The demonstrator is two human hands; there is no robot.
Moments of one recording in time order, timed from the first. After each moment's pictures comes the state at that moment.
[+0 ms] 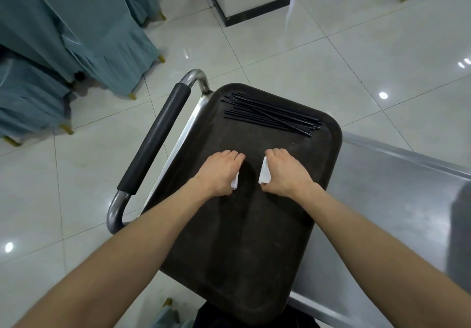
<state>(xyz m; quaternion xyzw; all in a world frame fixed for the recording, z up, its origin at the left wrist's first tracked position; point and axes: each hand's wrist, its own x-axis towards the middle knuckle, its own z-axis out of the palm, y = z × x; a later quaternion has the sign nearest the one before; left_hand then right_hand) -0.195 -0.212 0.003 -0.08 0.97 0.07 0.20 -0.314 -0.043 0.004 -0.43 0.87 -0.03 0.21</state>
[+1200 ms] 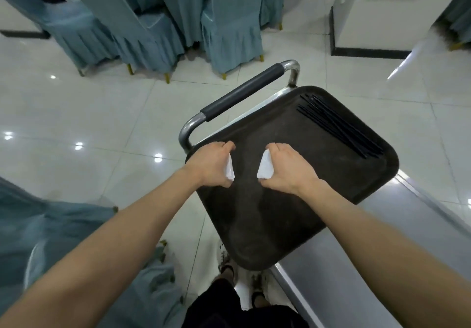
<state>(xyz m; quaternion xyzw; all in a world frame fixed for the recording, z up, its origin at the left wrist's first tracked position) -0.016 -0.143 0.083 -0.44 0.88 0.15 0.11 -0.226 -0.053 0.064 -0.67 0.72 -0.06 0.19</state>
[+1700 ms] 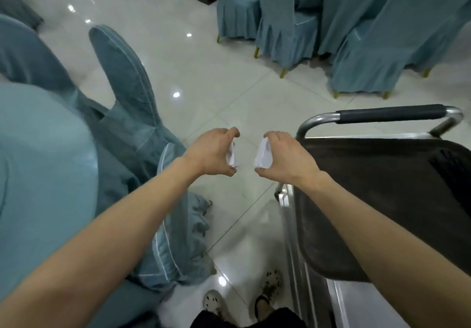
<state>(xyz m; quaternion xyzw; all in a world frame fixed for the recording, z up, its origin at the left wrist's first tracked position) 0.236 -0.049 0.128 -0.66 0.74 0.14 0.01 0.011 -0.082 0.116 -0.85 0.48 -0.07 0.18</state>
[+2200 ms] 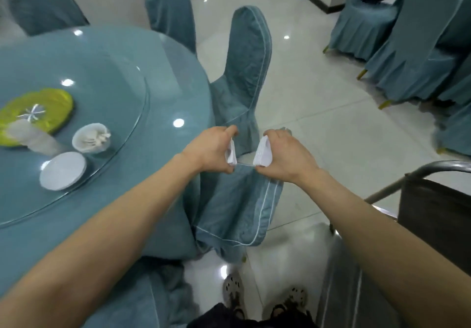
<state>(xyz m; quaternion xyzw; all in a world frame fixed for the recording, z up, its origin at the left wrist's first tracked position) 0.451 0.170 0.145 -0.80 0.58 0.12 -0.04 0.261 0.036 0.132 -0.95 0.26 -0.04 0.18</state>
